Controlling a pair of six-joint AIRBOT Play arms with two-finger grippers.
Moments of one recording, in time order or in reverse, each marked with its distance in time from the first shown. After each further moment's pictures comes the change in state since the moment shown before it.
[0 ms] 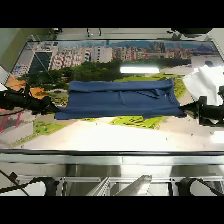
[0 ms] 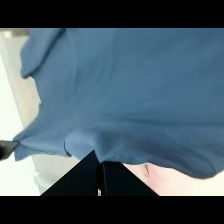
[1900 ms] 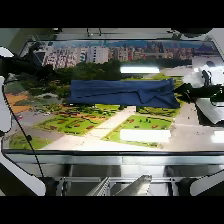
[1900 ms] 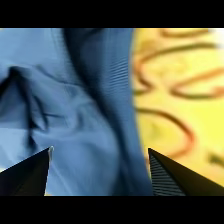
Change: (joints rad) left arm -0.094 -0.554 0.886 -0.024 -0.084 -0.023; right arm 0.114 -0.716 0.668 -0.171 -0.100 -0.145
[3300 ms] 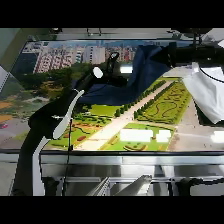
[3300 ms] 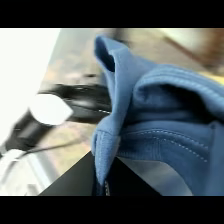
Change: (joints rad) left arm -0.691 -0.234 0.037 -0.011 0.729 -0.003; right arm 0.401 0.245 0.286 0.248 0.117 0.116
